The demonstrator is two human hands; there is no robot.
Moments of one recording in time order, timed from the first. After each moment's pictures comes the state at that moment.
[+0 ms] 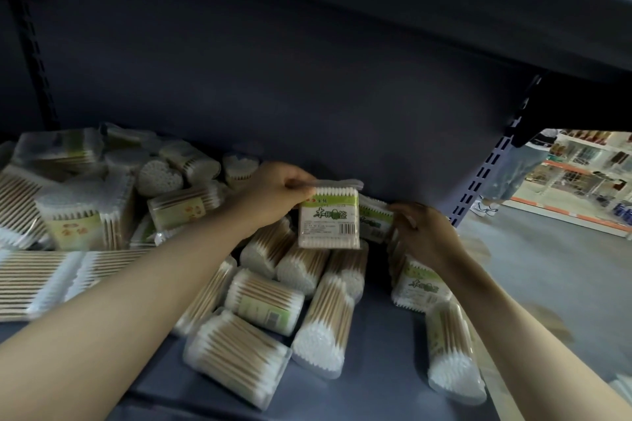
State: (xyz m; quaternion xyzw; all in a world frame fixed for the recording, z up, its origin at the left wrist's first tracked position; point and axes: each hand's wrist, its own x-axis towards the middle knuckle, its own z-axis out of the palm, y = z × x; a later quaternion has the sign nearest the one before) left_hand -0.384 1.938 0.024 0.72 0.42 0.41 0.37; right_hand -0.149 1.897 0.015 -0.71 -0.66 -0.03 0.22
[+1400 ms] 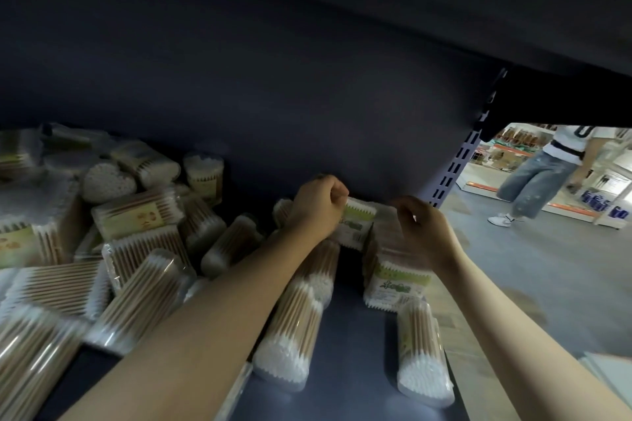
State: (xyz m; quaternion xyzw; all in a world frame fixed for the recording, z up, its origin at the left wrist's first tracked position) left_hand -0.277 1.949 0.007 0.75 0.47 0.40 0.24; right_hand -0.110 1.898 0.012 -0.74 -0.61 -0.03 0.28
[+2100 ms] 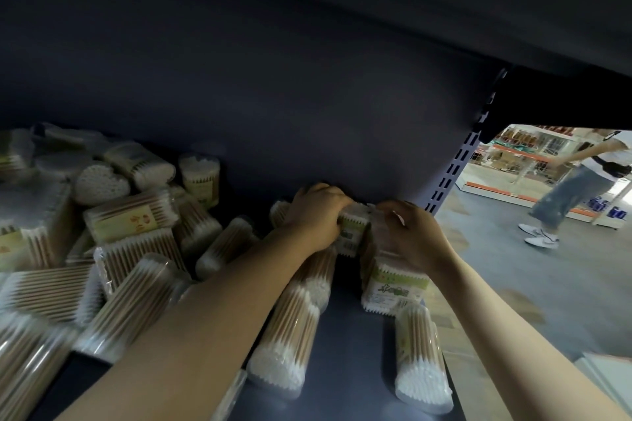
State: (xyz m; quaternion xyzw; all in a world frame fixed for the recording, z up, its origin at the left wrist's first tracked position) left_hand -0.275 1.961 -0.001 0.88 0.40 0.23 0.09; right_hand -0.121 1.897 0.018 -0.72 -0.65 -0.02 0.23
